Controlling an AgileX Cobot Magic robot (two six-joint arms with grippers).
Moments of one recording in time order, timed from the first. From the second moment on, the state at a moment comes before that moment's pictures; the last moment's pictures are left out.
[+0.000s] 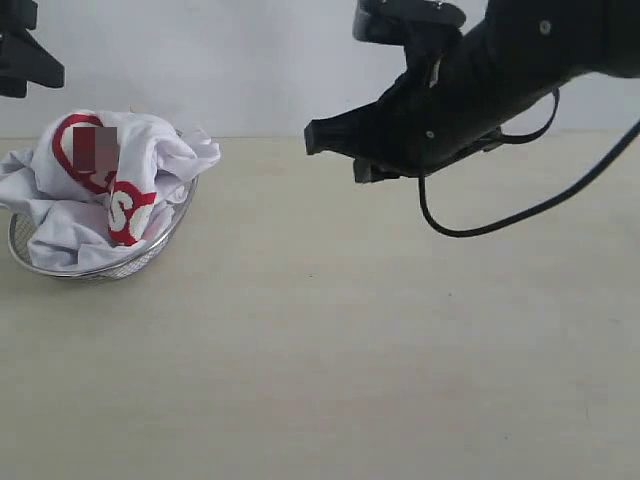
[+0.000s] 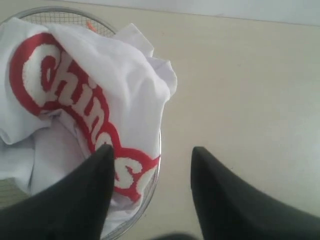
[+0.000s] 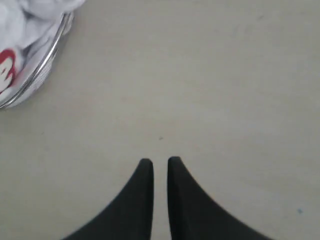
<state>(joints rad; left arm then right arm) 0.11 1.55 -1.31 -0.60 0.83 0.45 0.41 1.64 -1.22 0.13 0.52 0.18</state>
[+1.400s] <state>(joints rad) 0.11 1.55 -1.30 -0.60 0.78 0.46 0.49 2.25 -1.81 1.47 0.43 -0.29</state>
